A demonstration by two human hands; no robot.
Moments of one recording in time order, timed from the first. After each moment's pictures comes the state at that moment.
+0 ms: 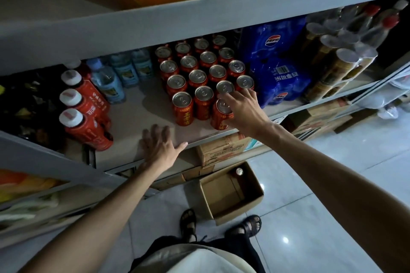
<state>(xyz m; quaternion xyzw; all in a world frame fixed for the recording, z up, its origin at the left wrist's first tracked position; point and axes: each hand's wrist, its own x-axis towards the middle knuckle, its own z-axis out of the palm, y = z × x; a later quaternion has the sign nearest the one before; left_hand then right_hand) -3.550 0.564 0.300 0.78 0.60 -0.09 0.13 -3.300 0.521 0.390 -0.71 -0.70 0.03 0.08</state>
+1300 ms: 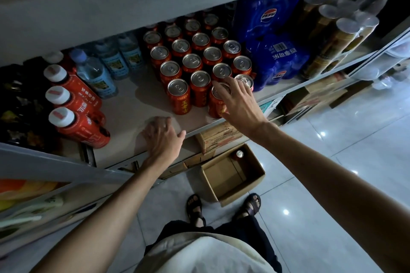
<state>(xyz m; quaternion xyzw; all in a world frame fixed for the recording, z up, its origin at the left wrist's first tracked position) -3.542 0.556 0.310 0.78 0.60 -0.06 0.16 -3.327 0.499 0.371 -0.73 -0.68 -0.02 0.08</state>
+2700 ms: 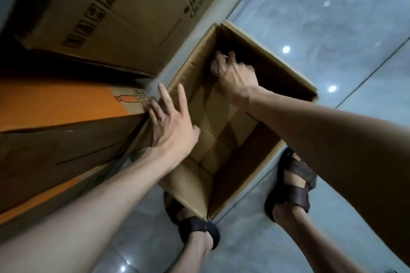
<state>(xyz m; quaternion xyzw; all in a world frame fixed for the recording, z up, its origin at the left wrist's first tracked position) -3.311 0.475 -0.391 0.87 0.36 -0.34 0.08 -3.147 0.422 -0.460 -0.87 -0.39 0.29 0.03</state>
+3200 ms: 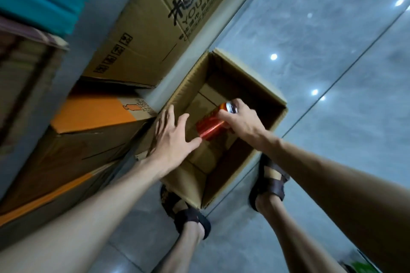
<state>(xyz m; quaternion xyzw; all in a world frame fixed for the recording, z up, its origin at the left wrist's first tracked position) -3.312 0.468 -0.323 0.83 0.35 -0.33 0.27 -3.170 0.334 -0.364 -0.79 -0.03 0.53 0.31</state>
